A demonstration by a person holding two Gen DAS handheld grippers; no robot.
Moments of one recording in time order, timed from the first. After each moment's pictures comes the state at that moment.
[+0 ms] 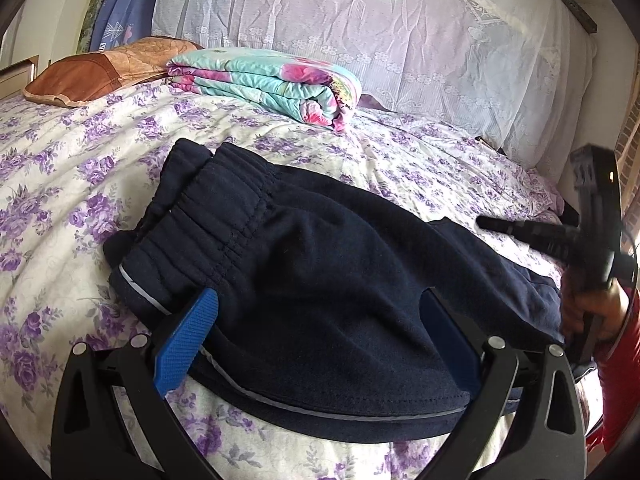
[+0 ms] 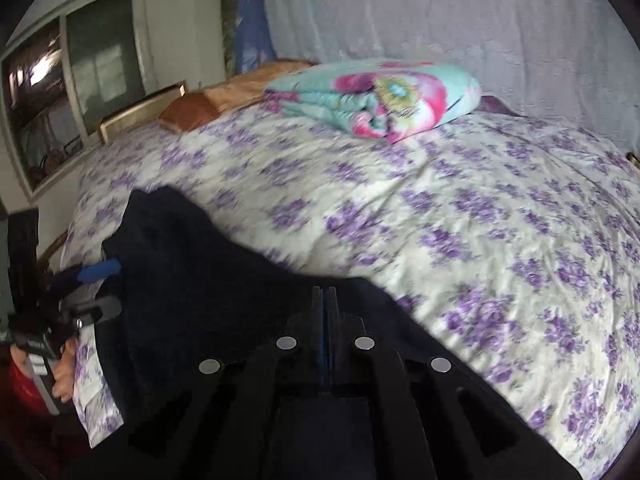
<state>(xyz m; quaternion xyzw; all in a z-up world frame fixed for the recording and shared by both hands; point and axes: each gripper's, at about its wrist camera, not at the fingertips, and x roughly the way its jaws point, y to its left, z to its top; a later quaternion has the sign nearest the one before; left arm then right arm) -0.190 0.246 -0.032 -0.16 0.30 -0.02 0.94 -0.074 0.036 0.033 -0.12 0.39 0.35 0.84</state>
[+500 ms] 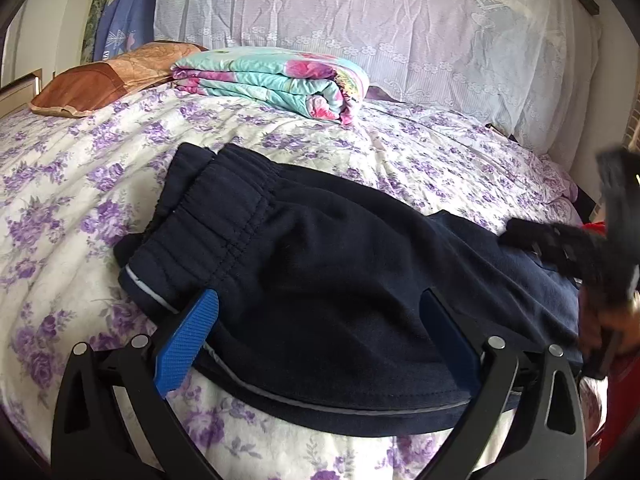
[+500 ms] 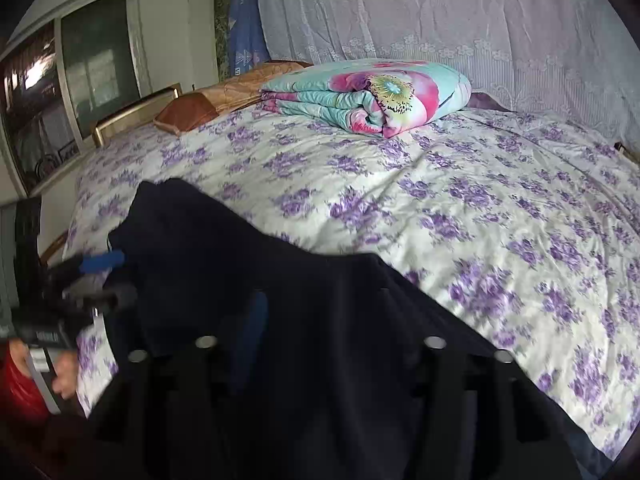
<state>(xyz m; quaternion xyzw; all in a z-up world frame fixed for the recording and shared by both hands) -0.191 0.237 -0.024 -0.13 0.32 0.01 0.94 -0.107 0.014 0.036 -0.11 0.37 0.33 0.86</state>
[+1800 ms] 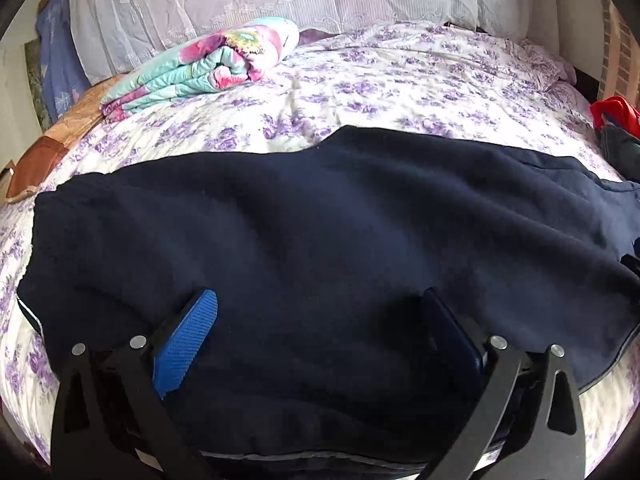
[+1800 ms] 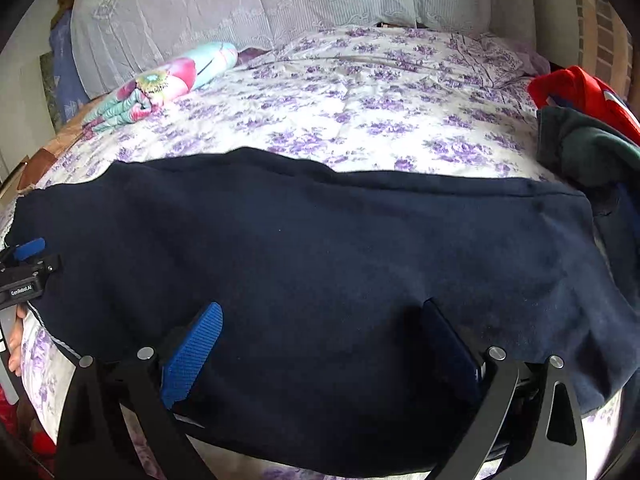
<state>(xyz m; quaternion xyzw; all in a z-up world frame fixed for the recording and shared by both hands) -0.143 0.101 -0.046 0.04 0.39 0.01 0.92 -0.187 -0.206 -0.009 0.02 0.40 0.04 0.91</state>
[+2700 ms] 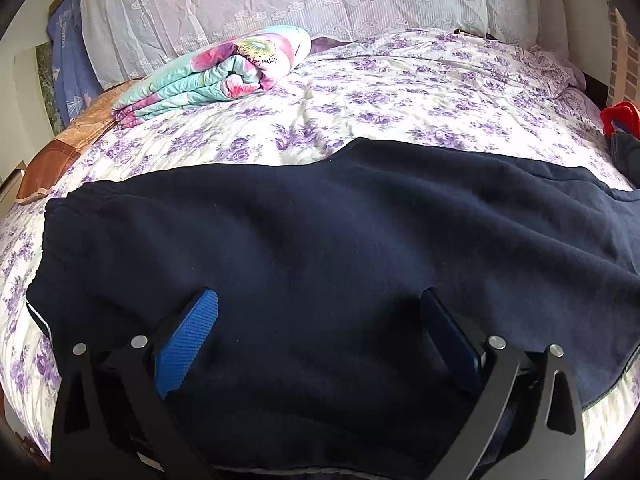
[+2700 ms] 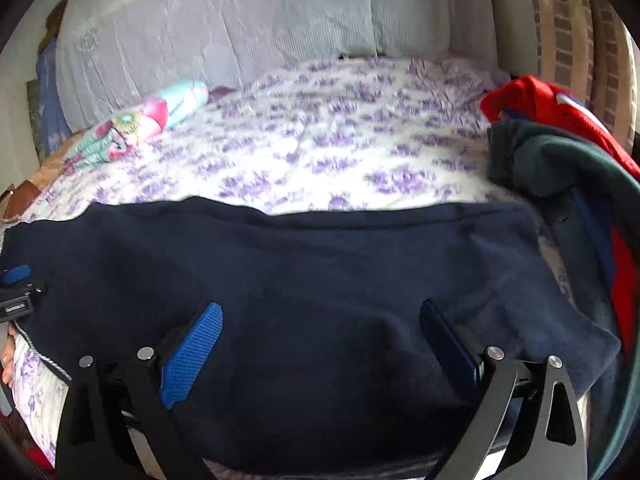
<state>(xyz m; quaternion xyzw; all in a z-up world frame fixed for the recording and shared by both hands) -0.140 0.100 -0.046 0.04 0.38 0.03 0.92 -0.206 -0.243 0.004 0.03 0.34 0.00 0.94</state>
